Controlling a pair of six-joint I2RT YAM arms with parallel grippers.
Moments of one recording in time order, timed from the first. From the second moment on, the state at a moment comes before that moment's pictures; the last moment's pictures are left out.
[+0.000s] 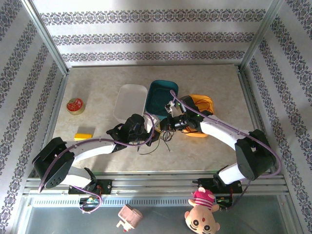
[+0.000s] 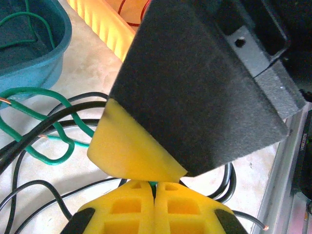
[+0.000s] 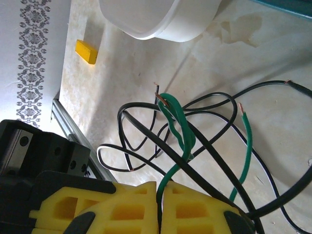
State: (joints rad) left arm -0.79 1.40 0.69 0.12 0.27 -0.27; right arm 0.52 1.47 0.87 -0.29 -0.72 0.55
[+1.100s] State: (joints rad) left arm -0.62 1.37 0.66 0.17 0.52 -0.45; right arm 0.59 1.58 0.86 -0.34 -0.90 0.43
